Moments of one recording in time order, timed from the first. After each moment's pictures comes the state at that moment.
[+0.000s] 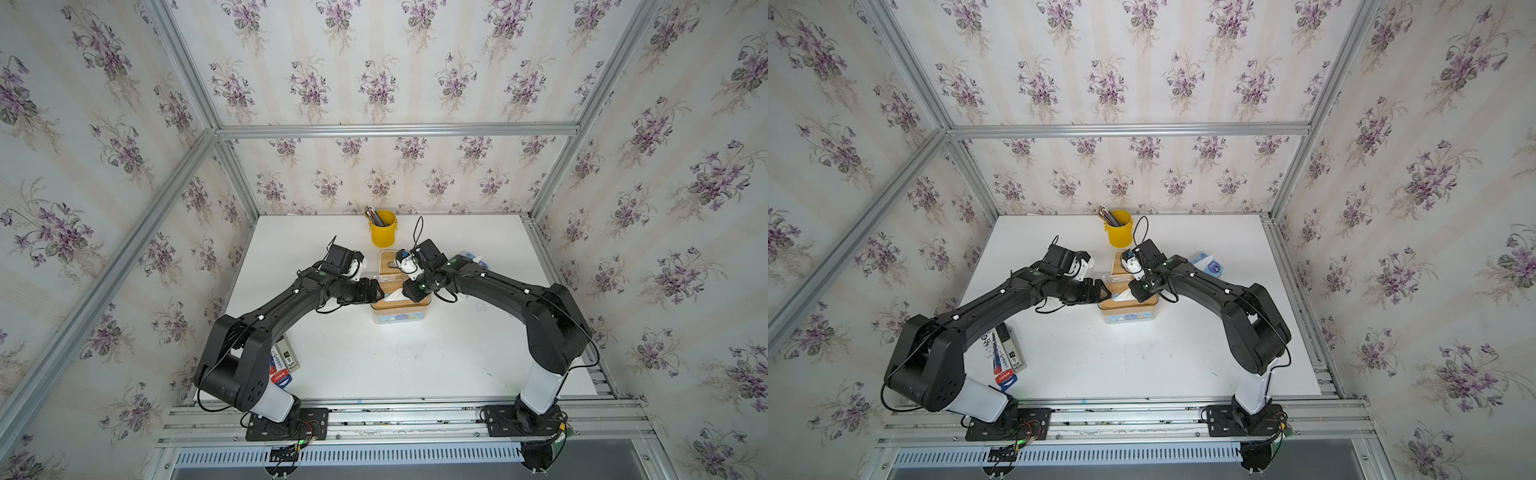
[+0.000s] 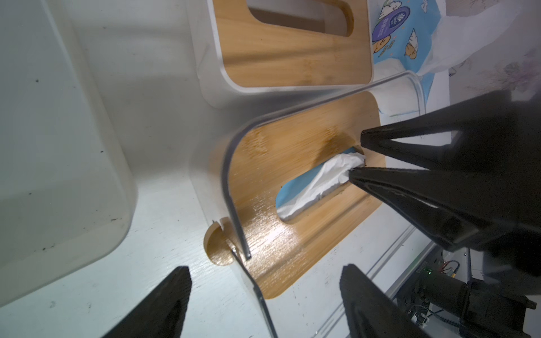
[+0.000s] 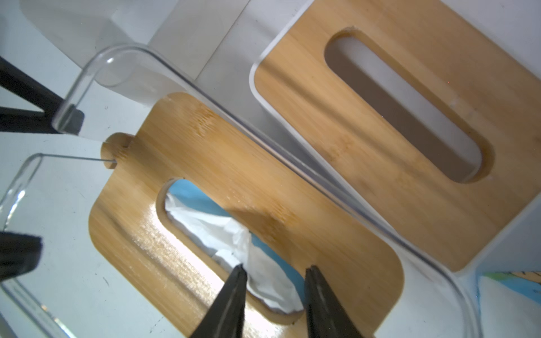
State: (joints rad) left arm -0.39 1.54 1.03 -0.52 0.41 -0.39; right arm 0.69 1.82 1.32 -0.58 -0.13 -0.01
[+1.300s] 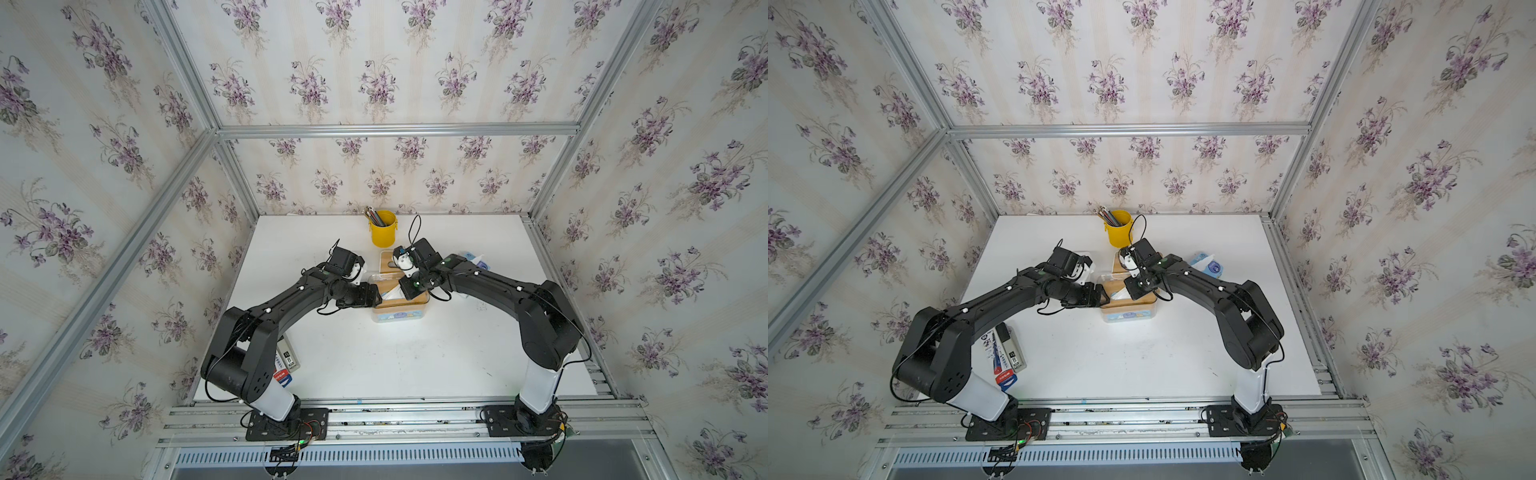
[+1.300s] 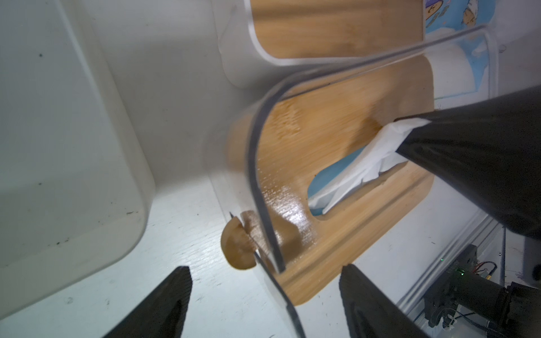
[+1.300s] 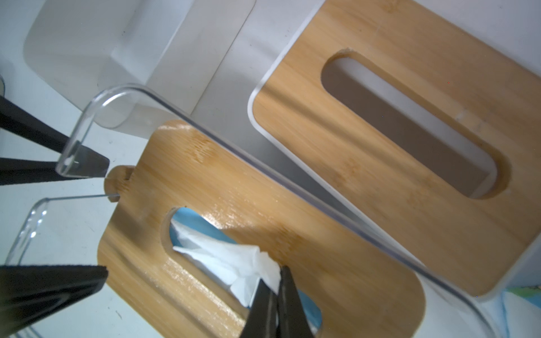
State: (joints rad) left arm -0.39 1.58 1.03 -0.55 0.37 -0.34; right arm 0.69 1.85 1.36 -0.54 -0.13 0.10
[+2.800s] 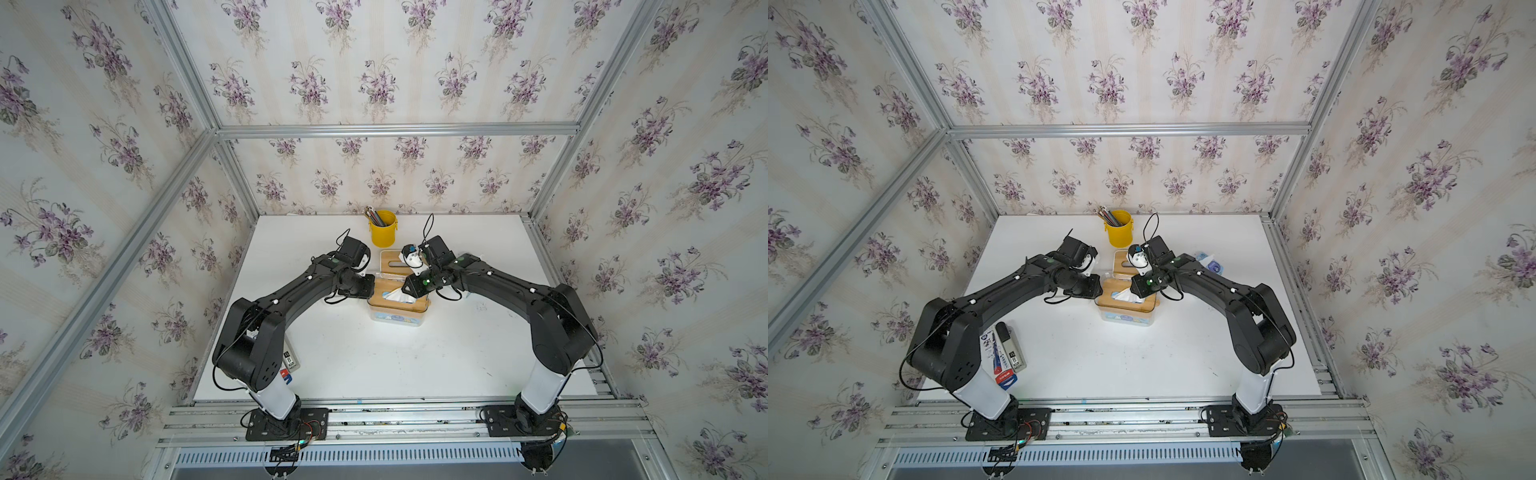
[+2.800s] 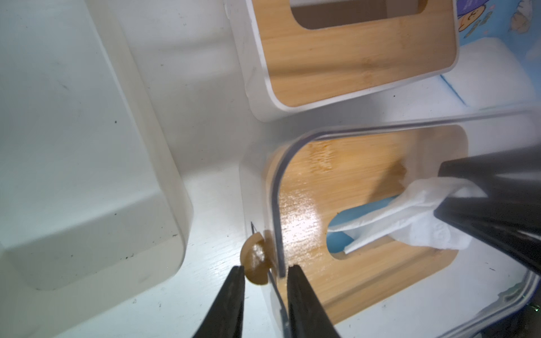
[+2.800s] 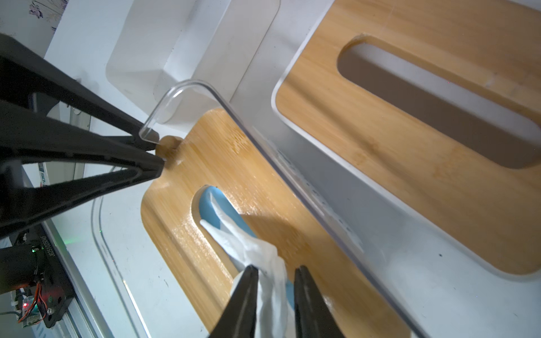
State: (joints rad) left arm -0.44 1.67 1.21 -0.68 0.18 -0.27; right arm 0.62 1.78 1.28 -0.51 -0.33 0.11
